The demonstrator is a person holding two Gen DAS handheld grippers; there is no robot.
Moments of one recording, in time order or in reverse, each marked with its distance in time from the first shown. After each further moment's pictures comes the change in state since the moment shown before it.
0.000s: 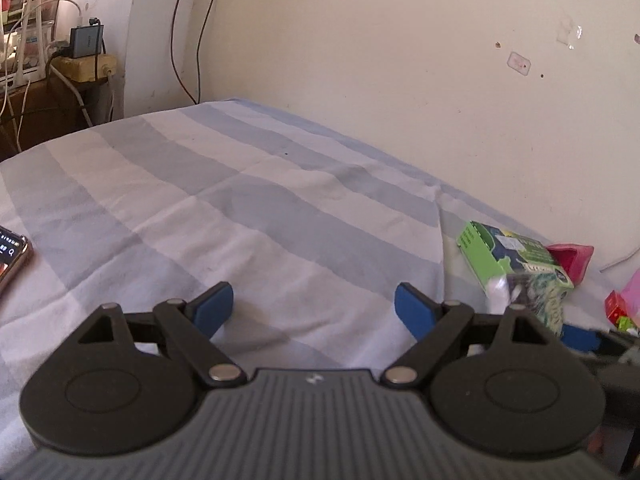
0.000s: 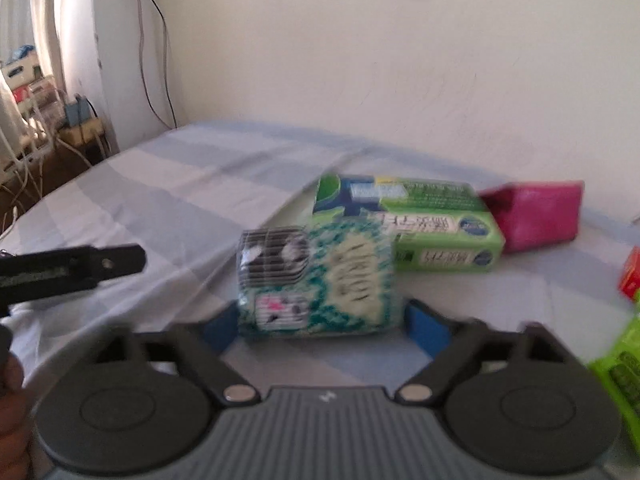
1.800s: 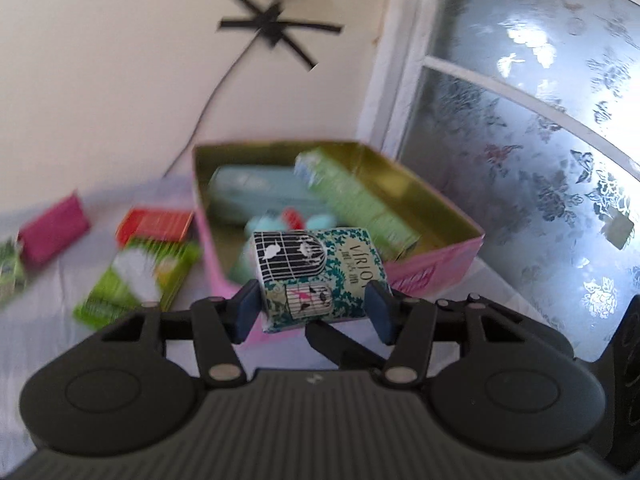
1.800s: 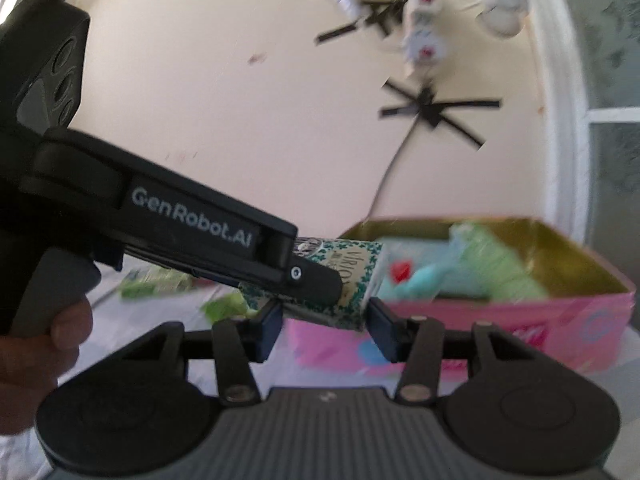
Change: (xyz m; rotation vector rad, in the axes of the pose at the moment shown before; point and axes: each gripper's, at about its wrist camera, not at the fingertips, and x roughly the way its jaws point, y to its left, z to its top) left arm -0.143 -0.325 -0.083 0.617 0.166 -0.809; right arm -0.269 -0.181 -0.157 0.239 -0.437 -0.321
